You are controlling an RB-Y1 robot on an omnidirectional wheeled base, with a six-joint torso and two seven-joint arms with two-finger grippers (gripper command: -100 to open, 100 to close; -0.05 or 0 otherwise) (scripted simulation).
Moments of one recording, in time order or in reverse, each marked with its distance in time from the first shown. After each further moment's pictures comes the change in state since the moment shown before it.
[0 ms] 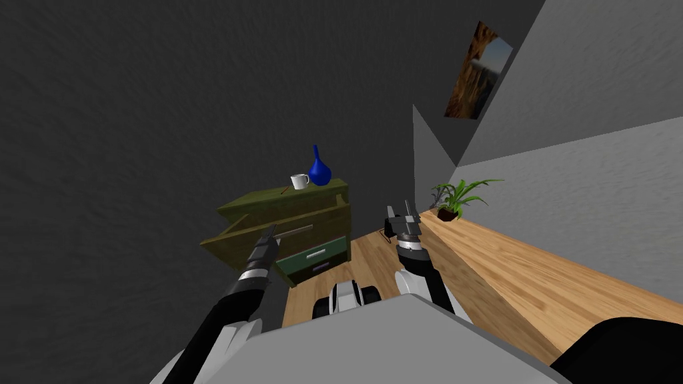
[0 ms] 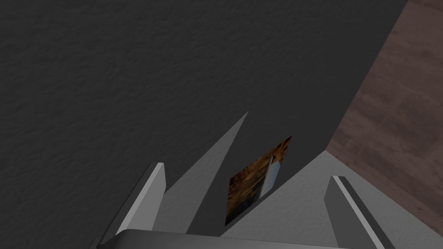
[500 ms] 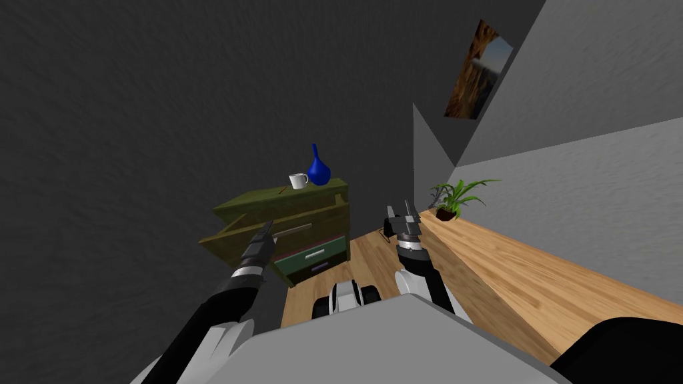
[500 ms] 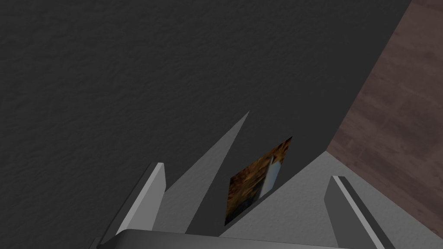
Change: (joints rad) left arm -0.020 0.021 0.027 -0.096 0.017 0.133 0.011; right arm 0.000 0.000 0.000 0.000 0.000 0.000 0.000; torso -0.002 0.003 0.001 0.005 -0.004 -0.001
